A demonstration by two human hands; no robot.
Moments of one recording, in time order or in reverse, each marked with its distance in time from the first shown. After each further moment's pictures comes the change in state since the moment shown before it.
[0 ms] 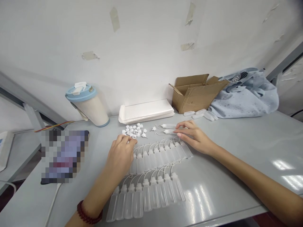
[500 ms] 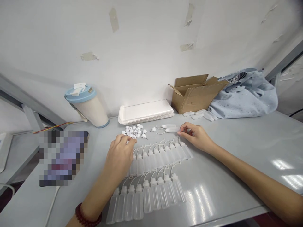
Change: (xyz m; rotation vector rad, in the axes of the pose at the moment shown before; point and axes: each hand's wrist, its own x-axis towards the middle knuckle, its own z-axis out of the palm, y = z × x) left_hand 0.001 0.000 -0.002 0.013 0.038 -0.001; right_hand 0.002 0.007 0.006 0.100 0.102 0.285
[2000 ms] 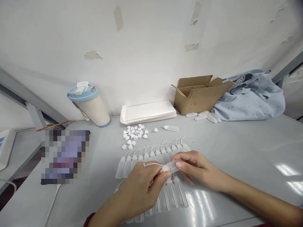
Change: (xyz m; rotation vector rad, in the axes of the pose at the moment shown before) left_hand -0.022 0.059 -0.032 -0.766 -0.345 0.108; right_hand -0.051 -0.071 0.007 0.619 -0.559 0.126
